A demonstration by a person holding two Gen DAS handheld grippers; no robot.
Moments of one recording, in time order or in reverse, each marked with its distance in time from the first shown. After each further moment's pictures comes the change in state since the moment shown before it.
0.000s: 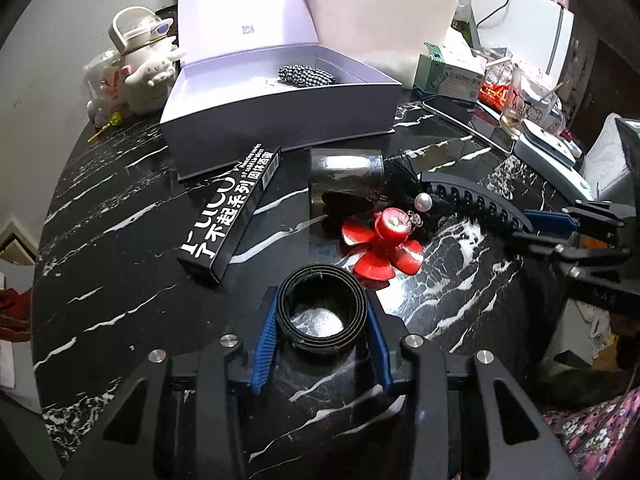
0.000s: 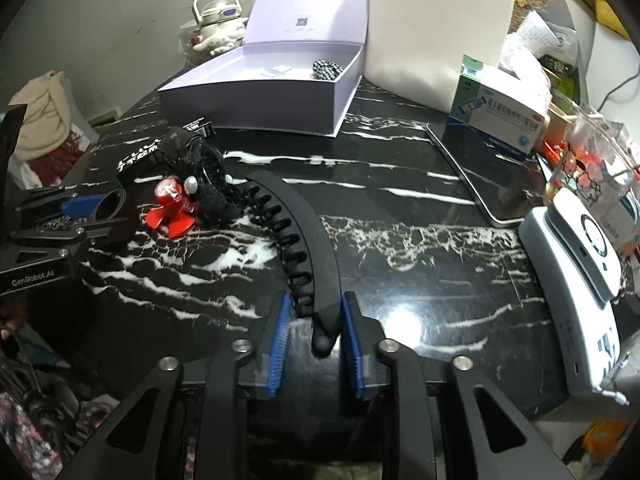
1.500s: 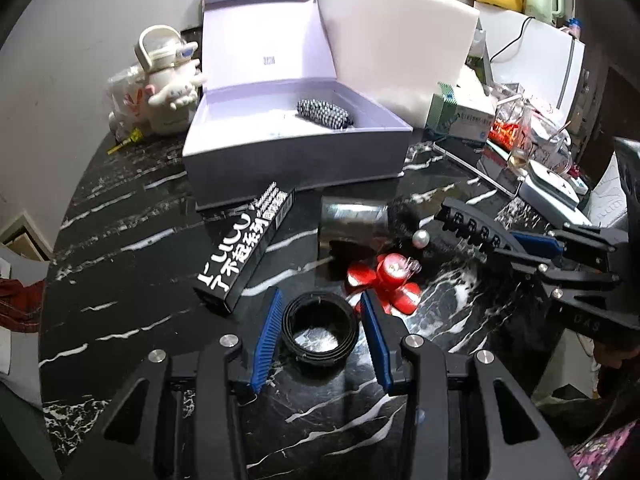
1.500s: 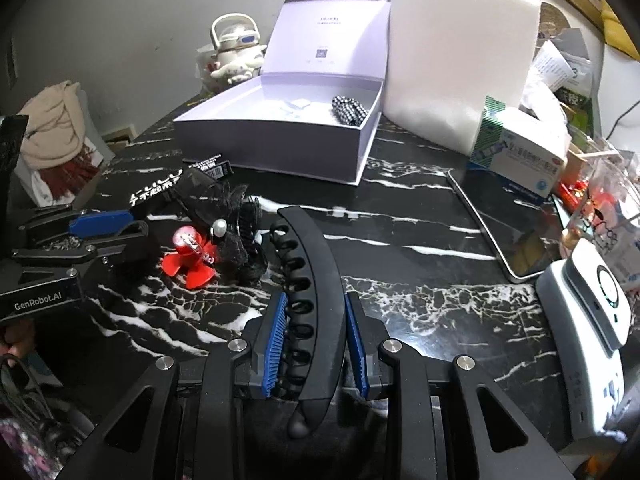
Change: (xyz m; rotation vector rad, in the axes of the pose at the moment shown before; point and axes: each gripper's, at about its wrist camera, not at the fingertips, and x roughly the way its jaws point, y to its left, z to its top) left arm -0.018 -0.004 0.010 -0.061 -0.113 0.041; right arm -0.004 0.010 0.016 -0.035 -0.113 0.040
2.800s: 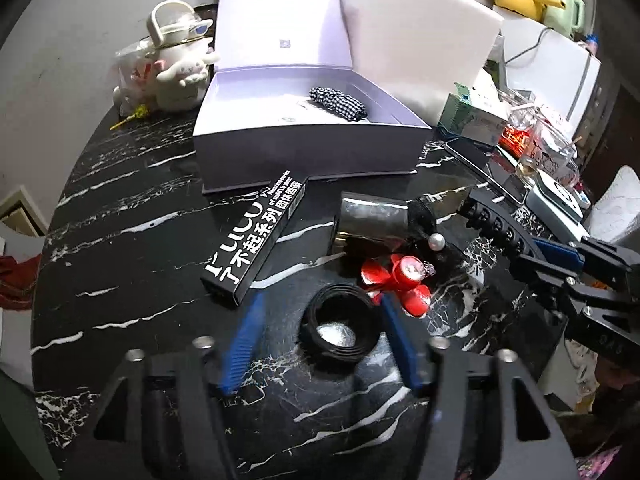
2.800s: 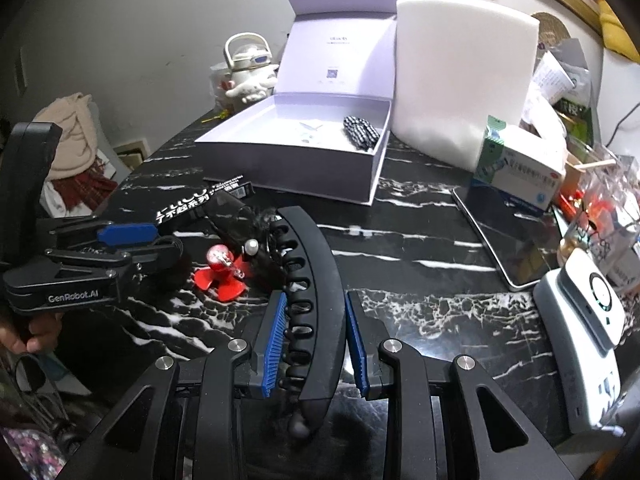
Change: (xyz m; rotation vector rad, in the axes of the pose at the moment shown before) left arm 0.012 0.015 0.001 -0.075 0.060 -0.021; right arm -0.016 0.008 0.006 0.012 -0.036 0.046
